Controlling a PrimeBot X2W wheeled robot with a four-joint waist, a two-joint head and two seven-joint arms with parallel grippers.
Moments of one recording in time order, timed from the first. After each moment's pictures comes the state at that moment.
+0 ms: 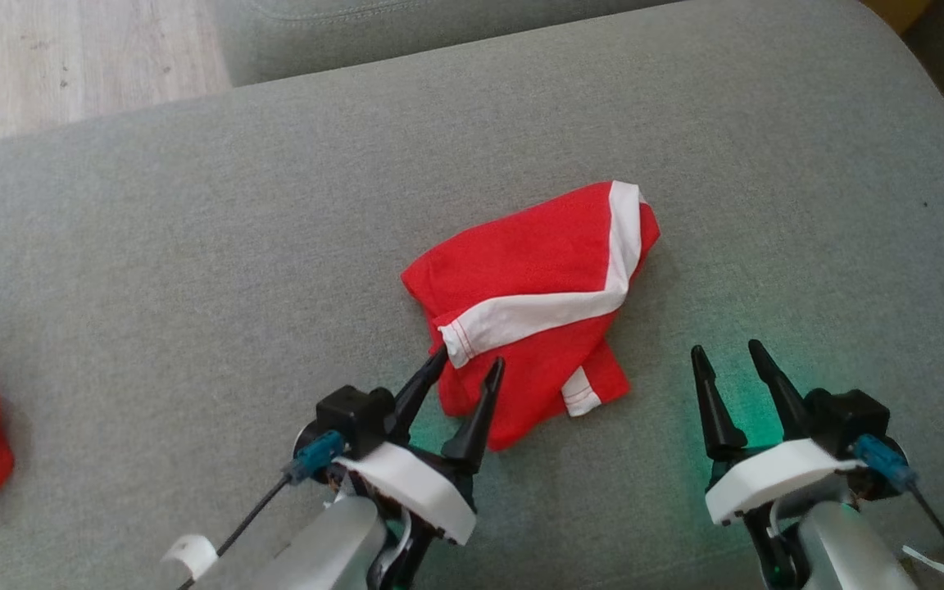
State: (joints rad) left arm -0.37 0.05 -0.75 0.58 -0.65 -0.13 -0.25; right arm -0.16 -0.08 0.15 0.53 0.23 0.13 -0.26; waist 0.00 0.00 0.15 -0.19
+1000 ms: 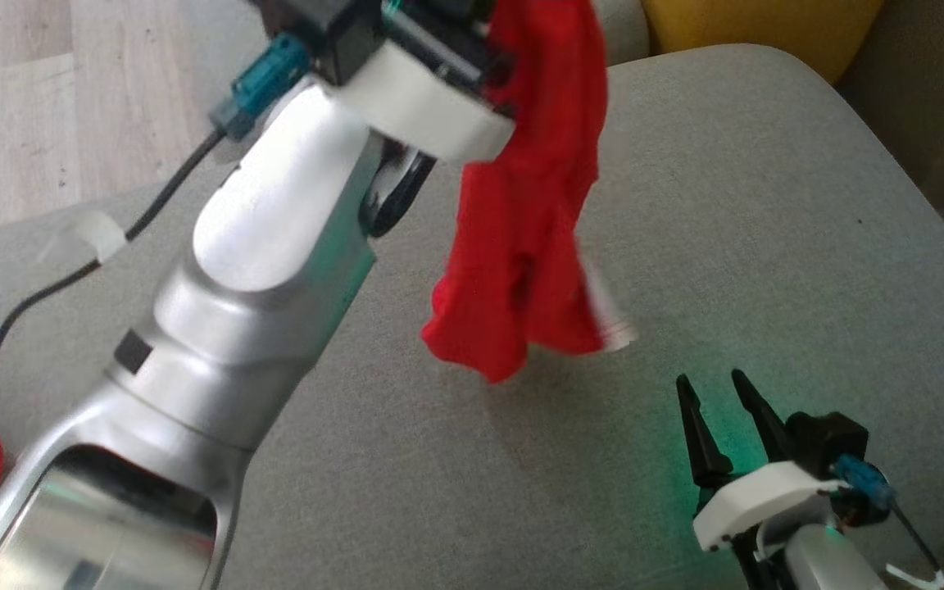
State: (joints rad) left arm -1.07 0.04 -0.64 0.46 -0.44 -0.13 -0.26; right arm -0.14 -0.07 0.18 0.59 0.25 0.13 -0.26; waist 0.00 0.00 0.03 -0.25
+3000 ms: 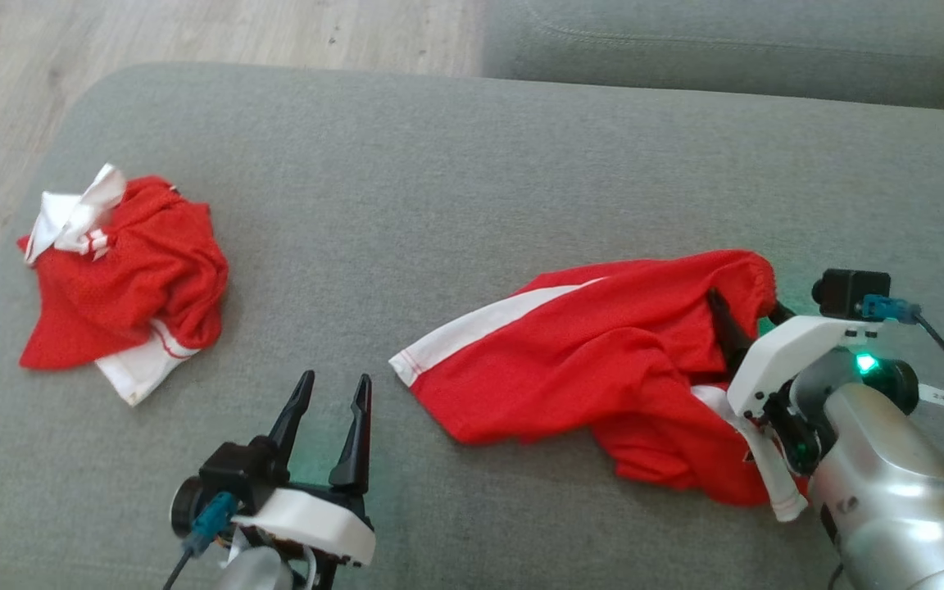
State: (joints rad) left arm -0.16 0.05 -0.32 0.49 -0.33 -0.11 -0.26; right arm -0.57 -0.17 0.31 1.00 0.52 0.13 -0.02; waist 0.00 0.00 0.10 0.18
